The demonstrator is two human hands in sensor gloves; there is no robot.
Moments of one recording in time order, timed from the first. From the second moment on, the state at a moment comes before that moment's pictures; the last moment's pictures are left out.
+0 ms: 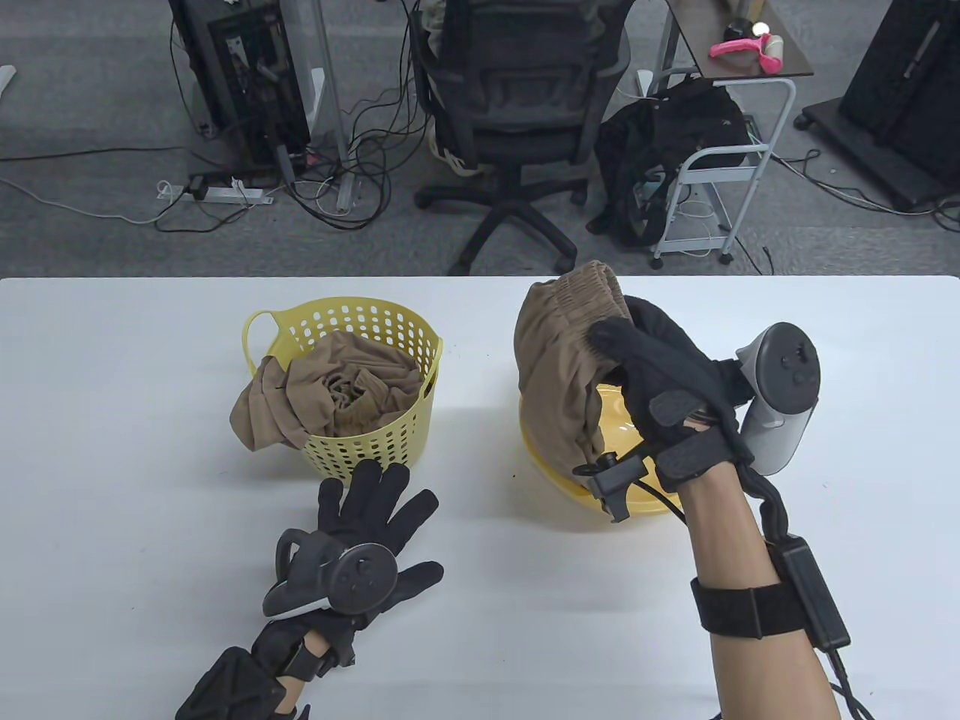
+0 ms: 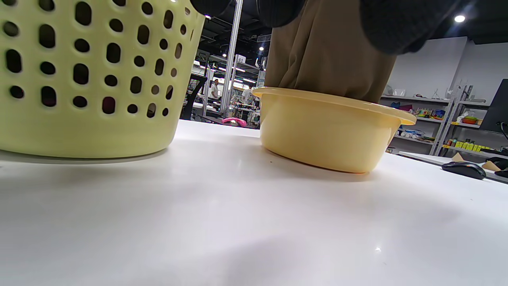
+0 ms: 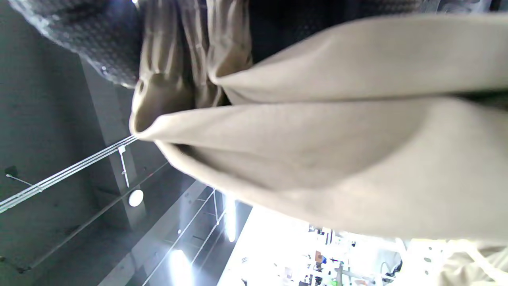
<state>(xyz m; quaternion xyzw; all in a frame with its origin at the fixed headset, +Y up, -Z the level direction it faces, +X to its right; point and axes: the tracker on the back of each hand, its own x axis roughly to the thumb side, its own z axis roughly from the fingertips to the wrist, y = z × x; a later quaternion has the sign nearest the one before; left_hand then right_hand) -0.174 -0.691 -0.261 0.00 -0.29 0.07 0.95 0.154 -0.492 -0.330 0.16 -0.07 0.68 0.71</state>
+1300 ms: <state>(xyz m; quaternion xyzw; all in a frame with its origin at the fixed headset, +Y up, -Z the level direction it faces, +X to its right) -0.177 -0.688 -0.261 0.02 -0.28 0.08 0.96 0.101 -0.448 -0.319 0.25 -0.03 0.59 0.77</state>
